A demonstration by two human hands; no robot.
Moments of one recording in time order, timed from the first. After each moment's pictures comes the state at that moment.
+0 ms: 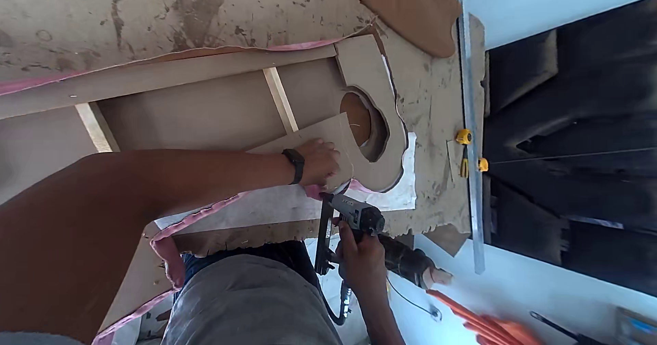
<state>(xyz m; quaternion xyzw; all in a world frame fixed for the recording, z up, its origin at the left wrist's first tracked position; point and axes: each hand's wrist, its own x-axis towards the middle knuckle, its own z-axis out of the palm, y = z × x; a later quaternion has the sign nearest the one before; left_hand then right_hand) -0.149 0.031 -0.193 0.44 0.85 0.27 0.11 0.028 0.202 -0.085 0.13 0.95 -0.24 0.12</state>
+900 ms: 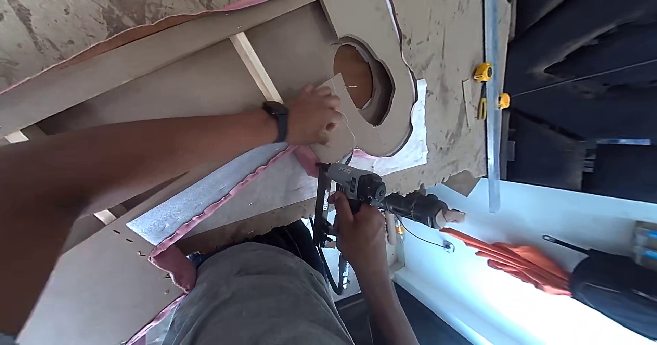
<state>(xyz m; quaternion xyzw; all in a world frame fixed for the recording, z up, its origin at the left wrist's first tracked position) -0.198 0.005 -0.198 0.44 0.83 0.33 0.07 0.013 0.165 -0.085 0.22 0.94 -0.21 0.14</state>
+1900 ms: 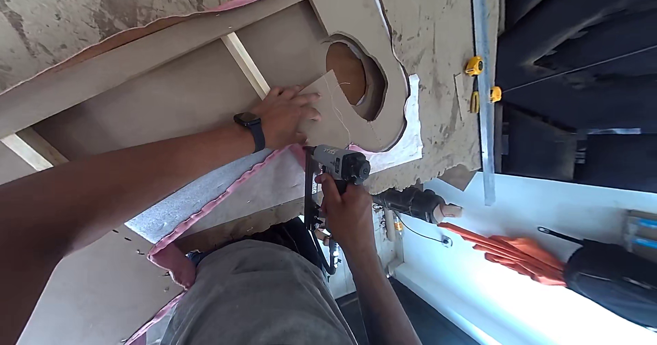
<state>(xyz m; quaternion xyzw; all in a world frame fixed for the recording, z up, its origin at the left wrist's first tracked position) -0.180 -0.020 -0.204 0.34 0.89 0.28 0.14 -0.012 0.146 -0.089 0.20 0.95 -0.21 0.14</state>
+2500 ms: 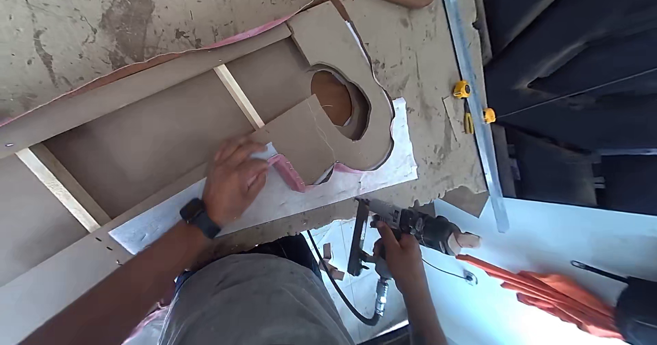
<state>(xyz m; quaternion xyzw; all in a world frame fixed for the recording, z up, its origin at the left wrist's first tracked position) -0.051 -0.052 -0.182 0.13 0.91 0.40 -0.05 0.040 0.355 -0.090 0.30 0.88 -0.33 0.13</state>
